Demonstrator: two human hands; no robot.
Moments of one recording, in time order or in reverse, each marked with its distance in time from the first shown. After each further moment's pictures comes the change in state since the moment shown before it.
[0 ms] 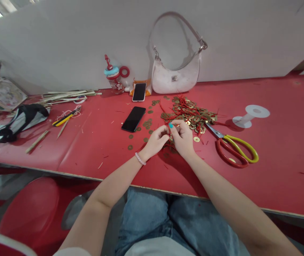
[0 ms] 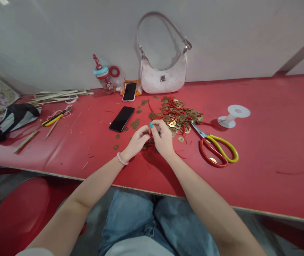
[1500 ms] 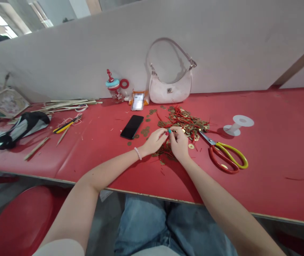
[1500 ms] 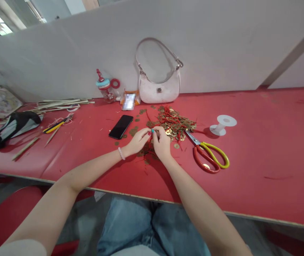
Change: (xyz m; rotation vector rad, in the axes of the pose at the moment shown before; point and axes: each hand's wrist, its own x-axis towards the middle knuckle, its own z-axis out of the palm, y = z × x) left_hand 0.030 -0.006 -0.014 0.468 -0.084 0.225; right_hand 0.007 0.018 -0.006 -0.206 0.087 -0.017
